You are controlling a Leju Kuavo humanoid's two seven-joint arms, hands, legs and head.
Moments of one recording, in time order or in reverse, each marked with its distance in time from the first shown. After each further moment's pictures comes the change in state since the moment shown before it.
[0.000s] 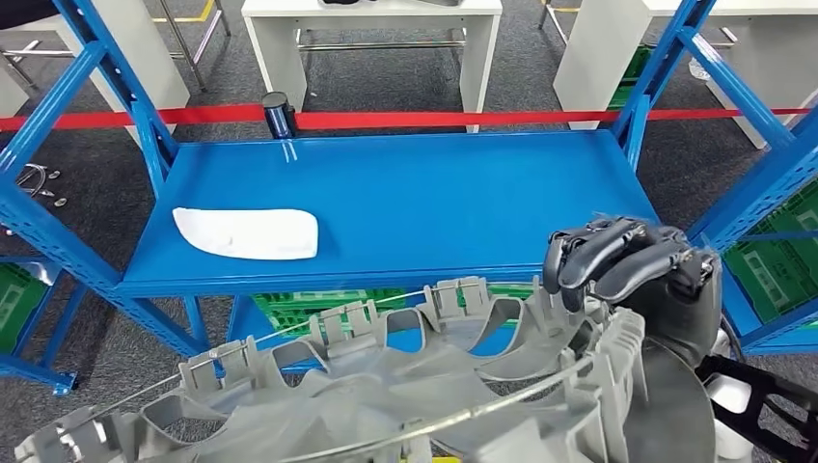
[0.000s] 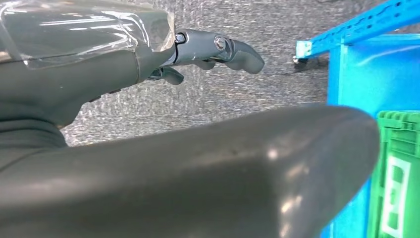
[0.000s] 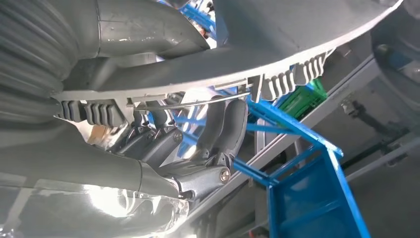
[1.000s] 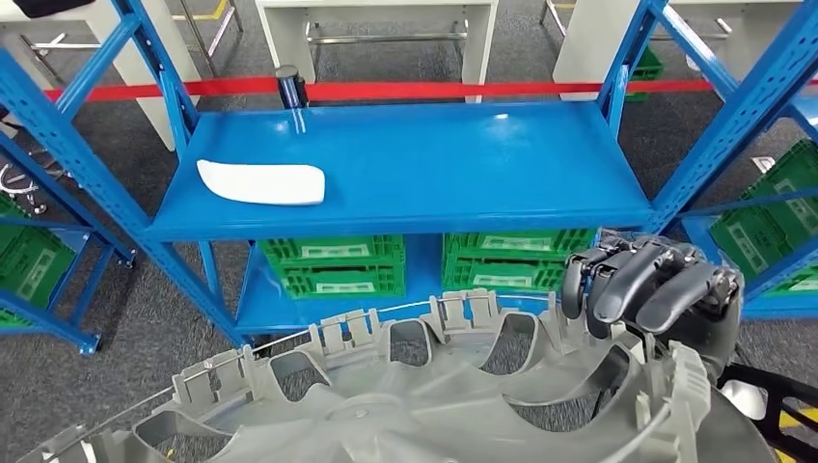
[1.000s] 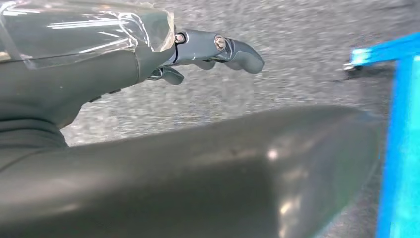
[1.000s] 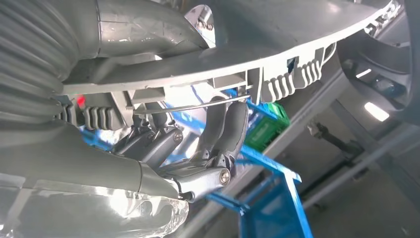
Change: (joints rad) left arm 0.013 -0.003 -0.004 -0.016 0.039 -0.001 0.082; right arm 0.023 -0.049 -0.016 0.007 -0.117 0.082 -0.027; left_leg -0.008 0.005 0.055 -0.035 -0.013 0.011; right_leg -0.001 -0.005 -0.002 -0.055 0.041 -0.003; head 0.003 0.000
